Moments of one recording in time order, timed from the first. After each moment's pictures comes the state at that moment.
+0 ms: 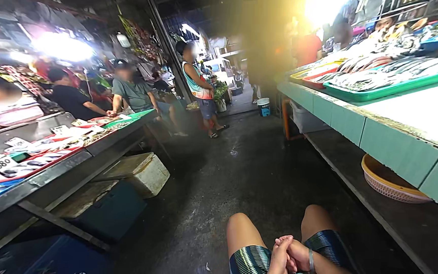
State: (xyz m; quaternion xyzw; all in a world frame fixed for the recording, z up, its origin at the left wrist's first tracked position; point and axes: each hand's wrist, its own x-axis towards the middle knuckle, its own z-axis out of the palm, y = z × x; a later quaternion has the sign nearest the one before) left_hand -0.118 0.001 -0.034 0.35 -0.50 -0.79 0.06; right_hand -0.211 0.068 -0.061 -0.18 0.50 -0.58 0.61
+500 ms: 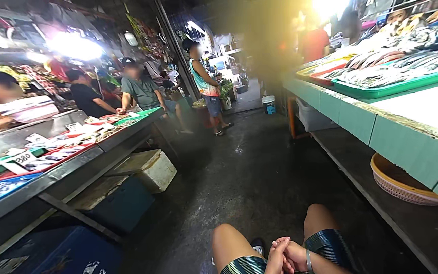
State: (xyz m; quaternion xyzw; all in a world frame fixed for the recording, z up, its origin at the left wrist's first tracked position) left_hand -0.095 -0.021 -0.047 0.35 -0.50 -0.79 0.07; right_hand -0.194 0.050 -0.061 -0.20 0.48 -0.55 0.65
